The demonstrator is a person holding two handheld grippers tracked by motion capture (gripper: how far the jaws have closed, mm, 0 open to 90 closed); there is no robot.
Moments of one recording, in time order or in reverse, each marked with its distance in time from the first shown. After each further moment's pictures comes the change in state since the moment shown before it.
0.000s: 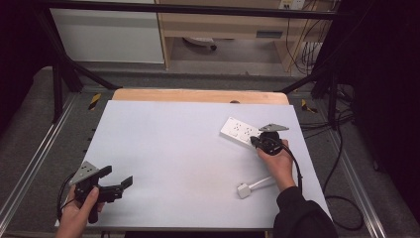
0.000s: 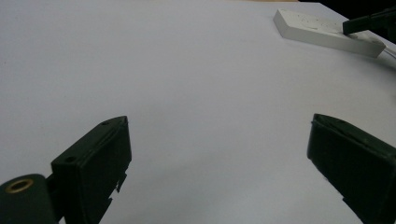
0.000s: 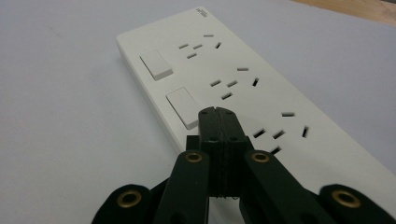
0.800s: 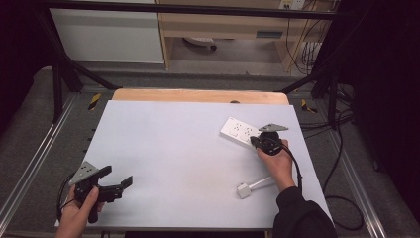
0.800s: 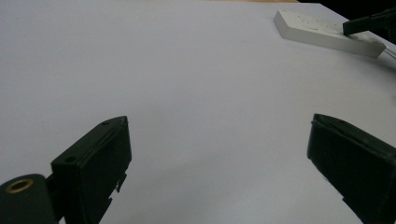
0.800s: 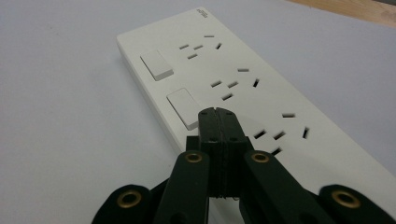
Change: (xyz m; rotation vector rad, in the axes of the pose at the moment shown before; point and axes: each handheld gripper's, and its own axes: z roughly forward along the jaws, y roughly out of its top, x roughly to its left) left arm 0.000 0.000 0.000 -0.002 0.000 -0.001; right arm 0.001 0.000 0.000 -0.002 -0.006 -0.006
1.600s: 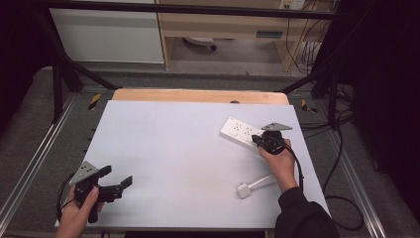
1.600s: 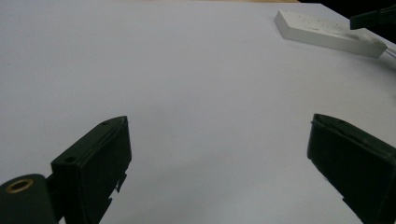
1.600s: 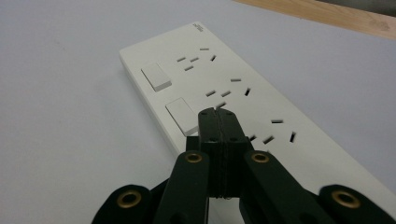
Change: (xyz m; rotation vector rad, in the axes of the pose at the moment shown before) left arm 0.000 0.000 0.000 -0.002 0.003 0.003; right arm -0.003 0.003 -0.009 -0.029 0.004 0.020
